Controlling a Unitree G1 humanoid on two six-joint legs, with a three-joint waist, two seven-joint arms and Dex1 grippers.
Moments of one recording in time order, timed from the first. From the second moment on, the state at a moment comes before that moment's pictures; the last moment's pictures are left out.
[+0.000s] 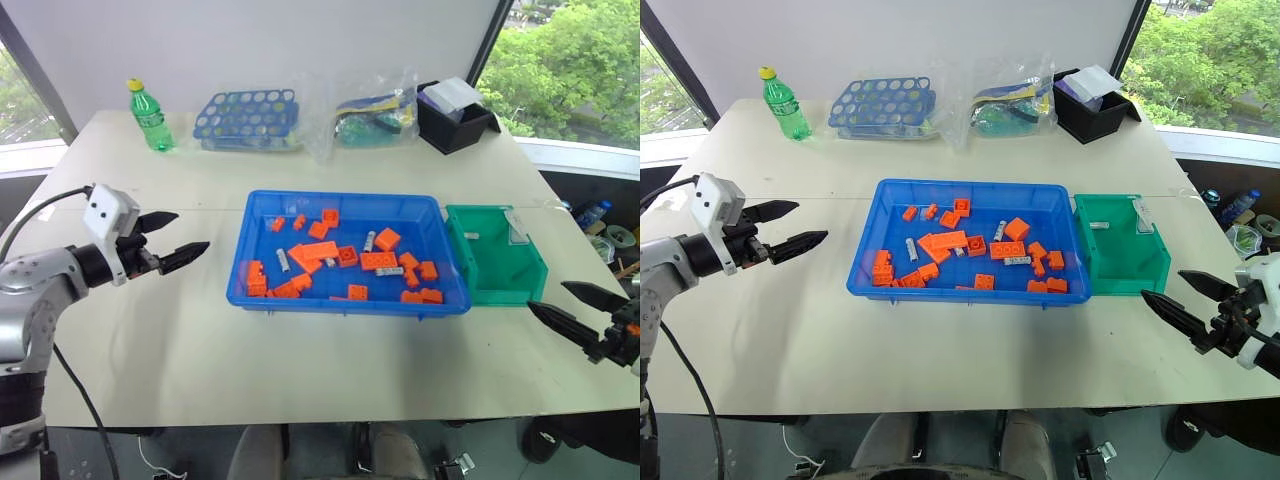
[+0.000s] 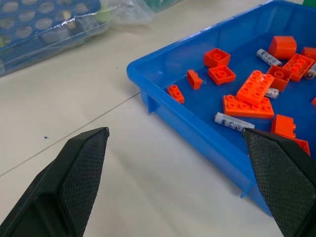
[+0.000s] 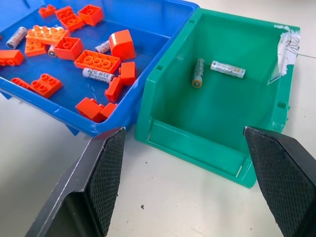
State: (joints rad) left arm -0.24 0.84 0.31 -0.11 -0.51 0.56 -0.90; right arm 0.40 -0.82 -0.78 -0.41 0.71 0.65 0.83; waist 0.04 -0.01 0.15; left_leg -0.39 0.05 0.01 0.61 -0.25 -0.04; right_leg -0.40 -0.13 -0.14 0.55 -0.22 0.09
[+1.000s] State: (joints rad) left arm -0.25 0.86 0.26 -0.24 -0.59 0.63 -0.95; right arm -0.40 -0.83 -0.17 -0.25 0.62 0.75 0.76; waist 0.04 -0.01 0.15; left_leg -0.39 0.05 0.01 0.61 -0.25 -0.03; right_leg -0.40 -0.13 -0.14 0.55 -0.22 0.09
